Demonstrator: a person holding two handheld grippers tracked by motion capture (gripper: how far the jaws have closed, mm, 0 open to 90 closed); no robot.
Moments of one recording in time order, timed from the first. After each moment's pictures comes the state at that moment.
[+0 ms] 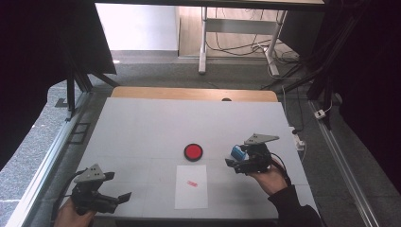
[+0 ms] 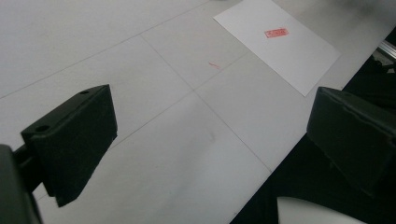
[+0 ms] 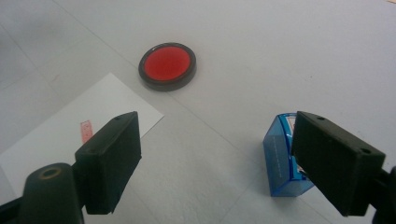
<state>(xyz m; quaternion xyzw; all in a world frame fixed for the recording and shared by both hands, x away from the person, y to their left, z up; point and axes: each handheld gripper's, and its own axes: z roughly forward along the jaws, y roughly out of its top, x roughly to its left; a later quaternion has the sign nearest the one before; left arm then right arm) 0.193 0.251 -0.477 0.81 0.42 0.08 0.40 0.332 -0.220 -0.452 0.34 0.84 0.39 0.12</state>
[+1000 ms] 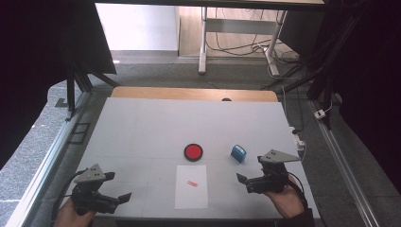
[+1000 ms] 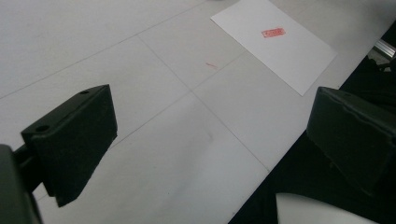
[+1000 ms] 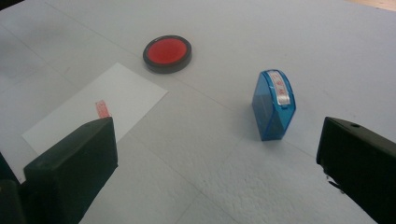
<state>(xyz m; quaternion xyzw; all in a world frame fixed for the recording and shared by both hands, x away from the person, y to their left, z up) 0.193 0.251 -0.477 0.81 0.42 0.08 0.40 0.275 -0.252 -0.443 0.37 0.82 0.41 0.16</state>
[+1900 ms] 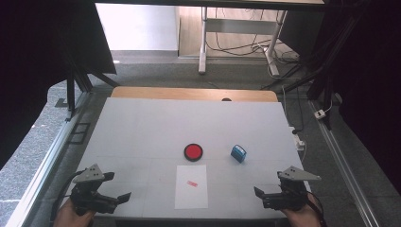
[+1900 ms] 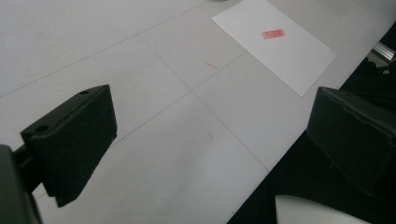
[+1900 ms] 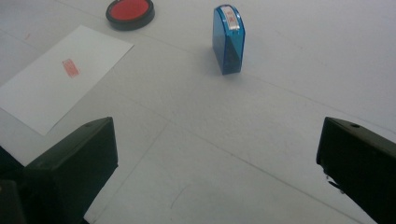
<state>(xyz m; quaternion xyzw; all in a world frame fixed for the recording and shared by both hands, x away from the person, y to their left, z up) 0.192 0.253 -0.477 0.81 0.42 0.08 0.40 0.236 -0.295 -0.454 0.43 0.80 0.37 0.18</state>
